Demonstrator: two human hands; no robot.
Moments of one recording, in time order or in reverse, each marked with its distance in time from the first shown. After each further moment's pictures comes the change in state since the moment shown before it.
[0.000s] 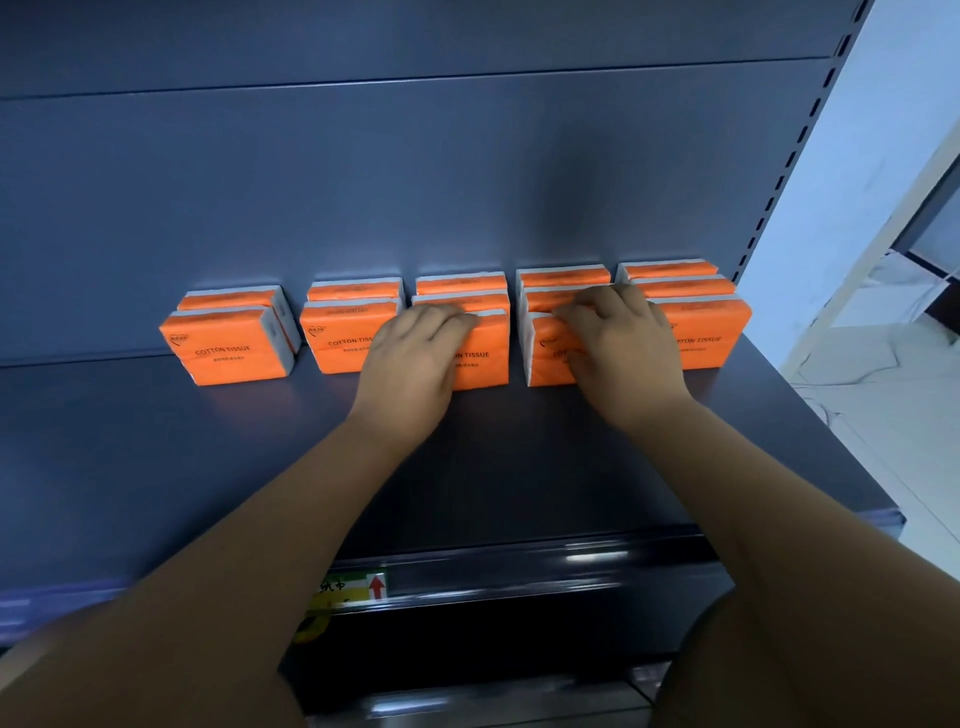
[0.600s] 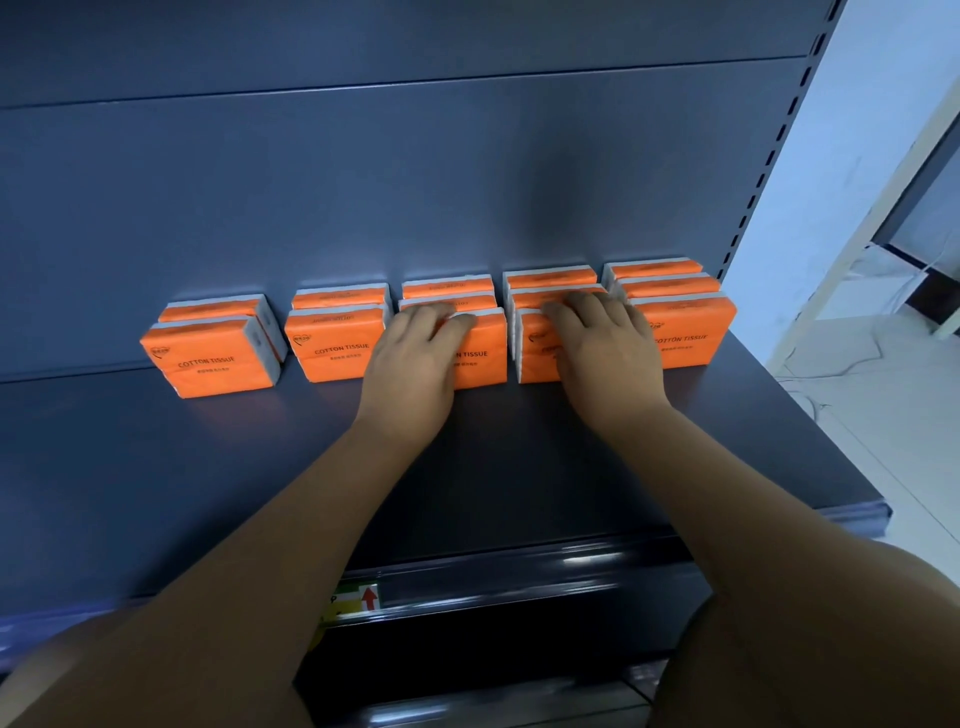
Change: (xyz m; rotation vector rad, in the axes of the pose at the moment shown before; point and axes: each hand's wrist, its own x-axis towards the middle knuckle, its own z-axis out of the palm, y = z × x) left_hand 0.007 0.010 0.011 -0.021 0.014 -0.061; right_hand -0.001 -0.011 0.004 -0.066 -0.085 0.092
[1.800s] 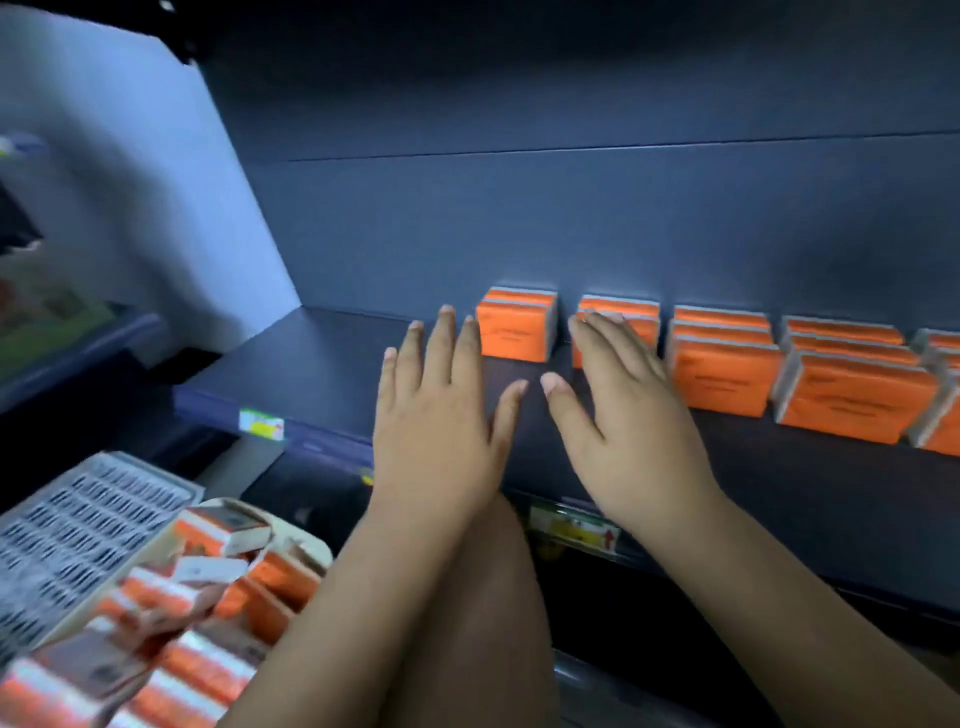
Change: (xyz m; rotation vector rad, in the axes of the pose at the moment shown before) left_hand -0.151 0.015 -0.217 0.493 0.087 -0.574; right_hand -0.056 -0.214 -0.123 0.719 -0.028 -0.228
